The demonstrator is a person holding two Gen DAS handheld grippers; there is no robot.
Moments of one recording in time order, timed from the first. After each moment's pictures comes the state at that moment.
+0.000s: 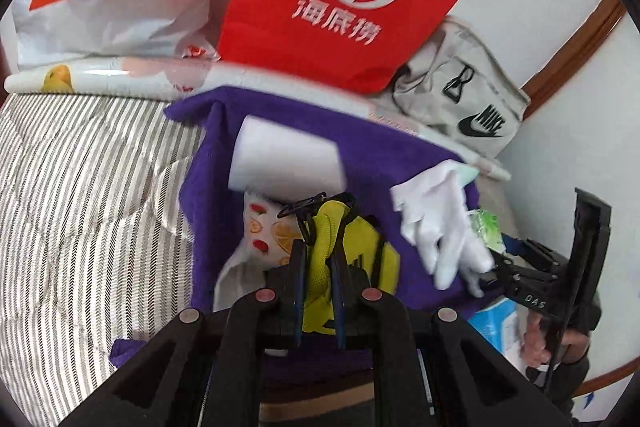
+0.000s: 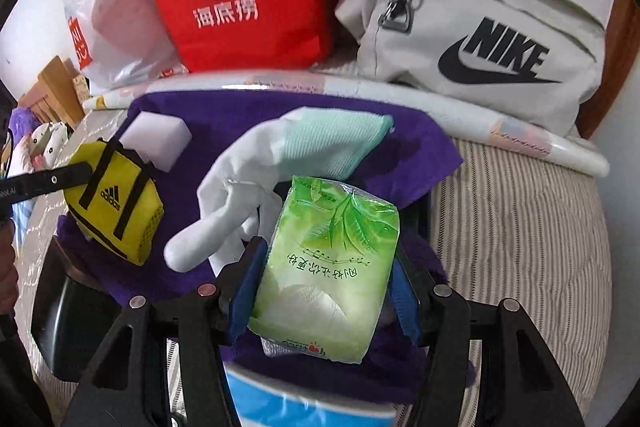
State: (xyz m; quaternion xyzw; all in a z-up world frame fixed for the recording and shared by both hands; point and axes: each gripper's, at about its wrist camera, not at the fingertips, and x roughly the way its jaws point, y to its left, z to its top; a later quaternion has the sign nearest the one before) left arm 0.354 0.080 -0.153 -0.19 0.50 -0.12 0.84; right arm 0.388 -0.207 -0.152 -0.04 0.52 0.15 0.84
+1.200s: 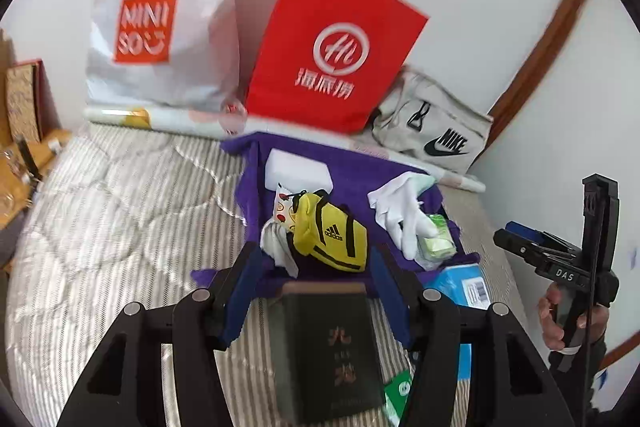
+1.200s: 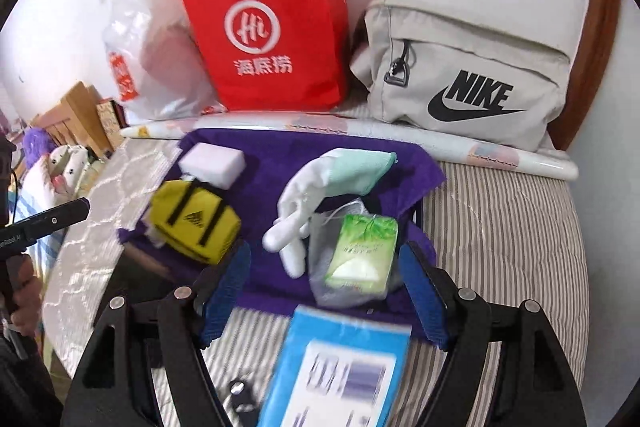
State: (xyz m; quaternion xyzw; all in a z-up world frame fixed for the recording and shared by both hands) left arm 0.240 0.116 -0.068 -0.17 0.41 -0.11 0.89; right arm 0.312 -0.209 -0.061 0.00 0.46 0.16 0.87
